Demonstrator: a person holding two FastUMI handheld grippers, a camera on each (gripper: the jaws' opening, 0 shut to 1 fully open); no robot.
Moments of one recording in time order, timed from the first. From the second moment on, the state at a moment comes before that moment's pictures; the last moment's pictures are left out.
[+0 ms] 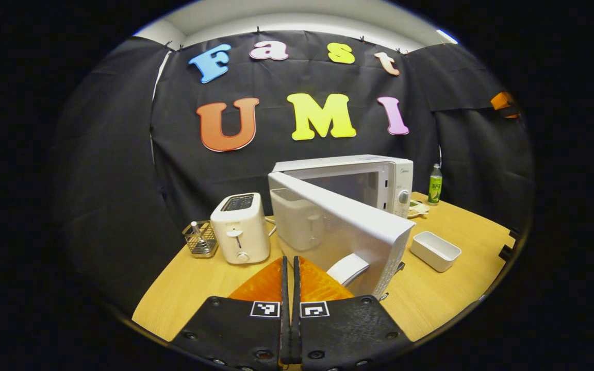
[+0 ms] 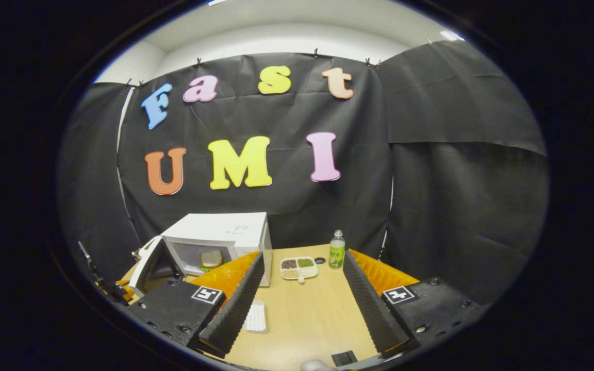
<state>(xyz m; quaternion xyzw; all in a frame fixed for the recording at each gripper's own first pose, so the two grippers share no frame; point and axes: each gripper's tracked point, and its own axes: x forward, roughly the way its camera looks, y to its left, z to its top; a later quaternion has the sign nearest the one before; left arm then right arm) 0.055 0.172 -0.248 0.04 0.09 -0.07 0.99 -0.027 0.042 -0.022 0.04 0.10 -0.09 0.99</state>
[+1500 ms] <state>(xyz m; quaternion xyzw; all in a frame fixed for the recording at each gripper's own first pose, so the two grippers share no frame) 0.181 -0.034 -0.236 0.03 0.12 -0.17 0.98 0.014 -0.047 -0.068 0.09 0.14 -0.12 0.98</state>
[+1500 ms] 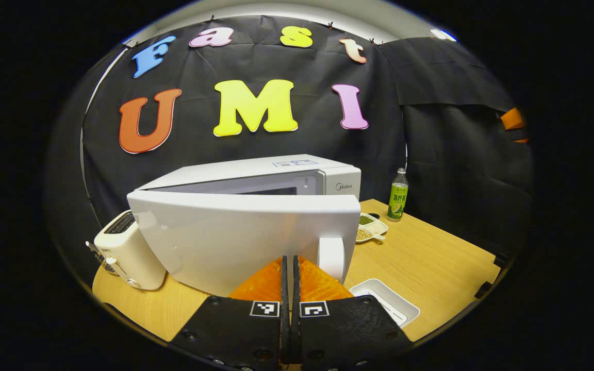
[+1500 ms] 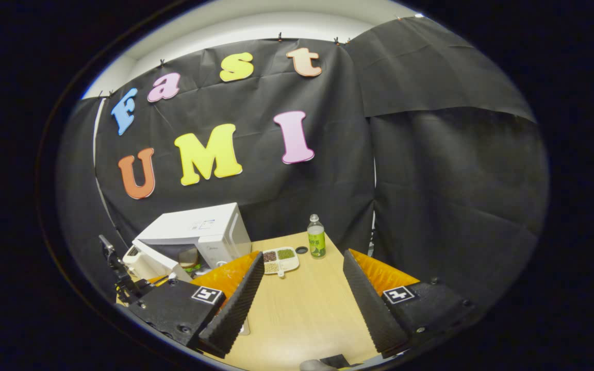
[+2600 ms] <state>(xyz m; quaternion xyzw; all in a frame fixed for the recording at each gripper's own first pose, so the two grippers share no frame) 0.279 -0.068 -0.243 0.03 0.13 -0.09 0.99 0.074 -0.079 -0.079 0.07 0.15 -0.06 0.98</state>
